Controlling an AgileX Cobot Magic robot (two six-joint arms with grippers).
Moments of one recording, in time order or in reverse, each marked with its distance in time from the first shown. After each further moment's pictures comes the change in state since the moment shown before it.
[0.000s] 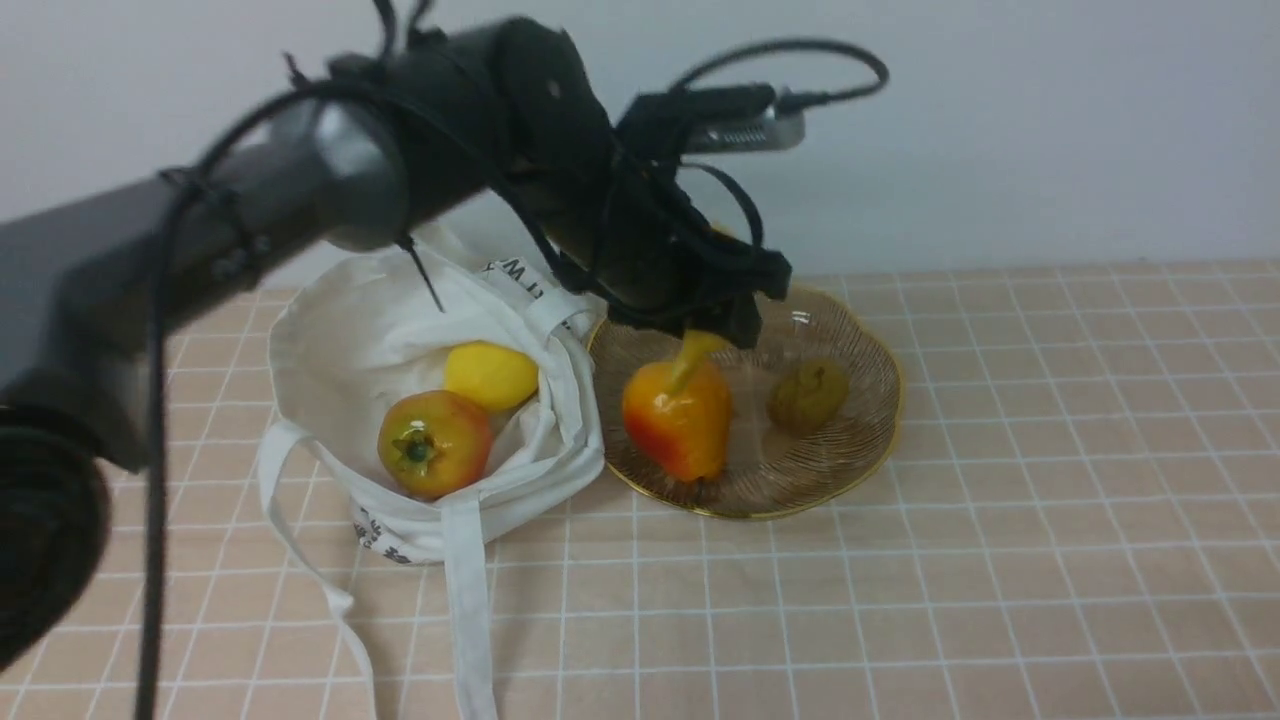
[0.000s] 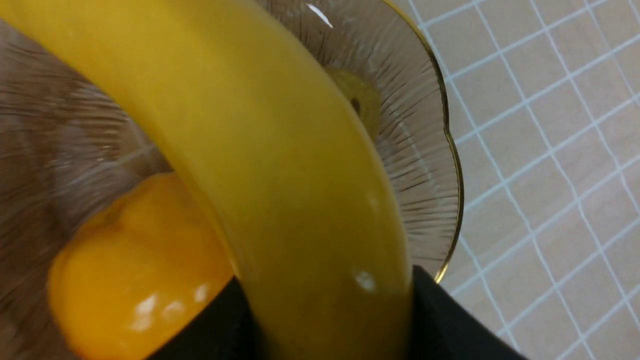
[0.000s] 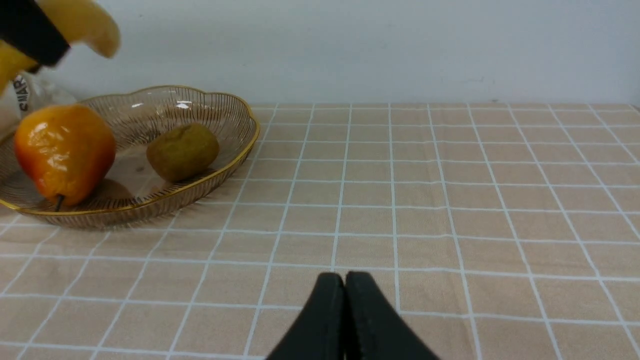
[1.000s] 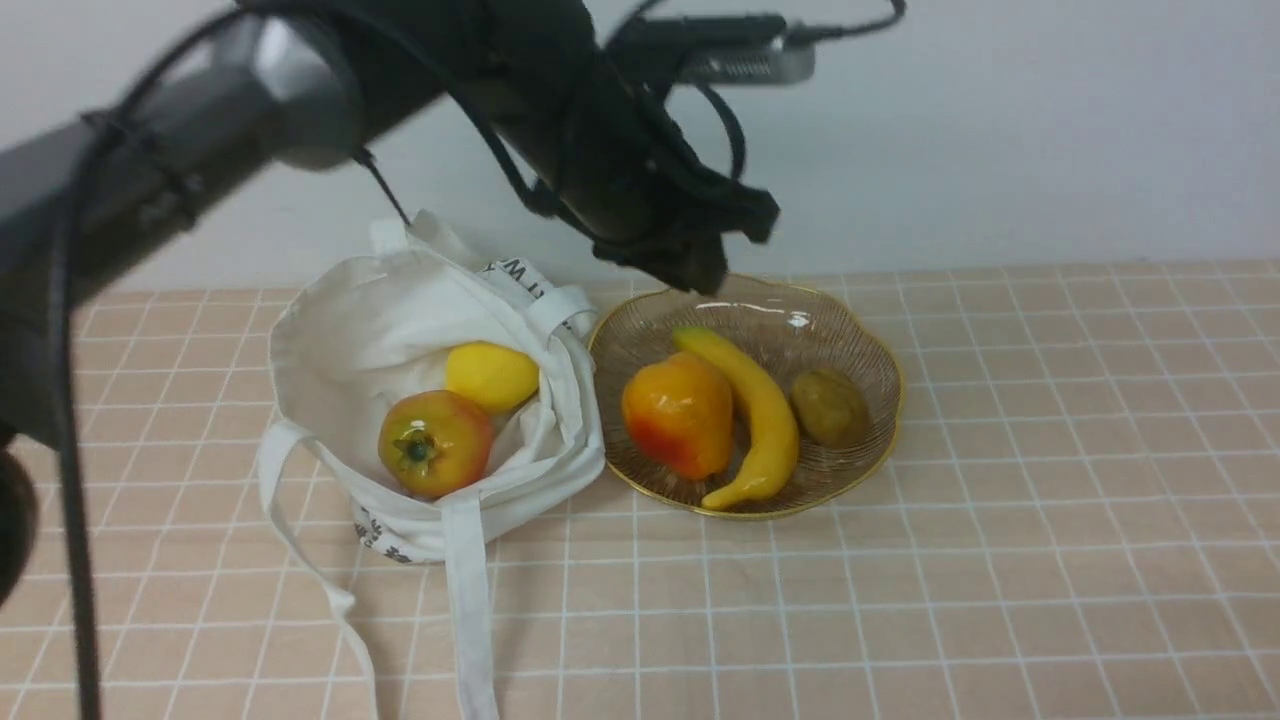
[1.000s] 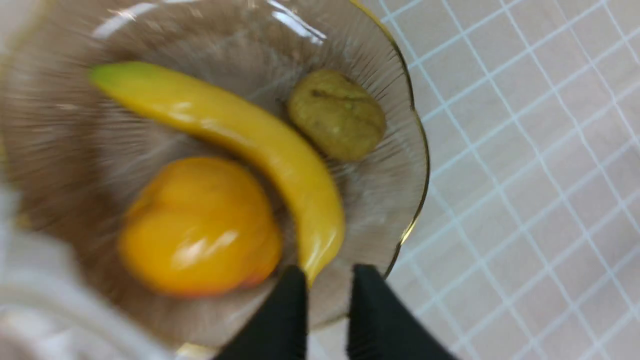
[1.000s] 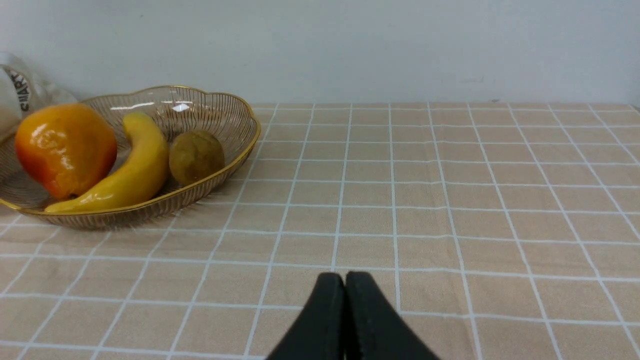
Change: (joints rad) right arm 0.000 0.000 0.000 0.000 0.000 0.000; left arm 0.055 -0.120 -0.177 0.076 0.333 0.032
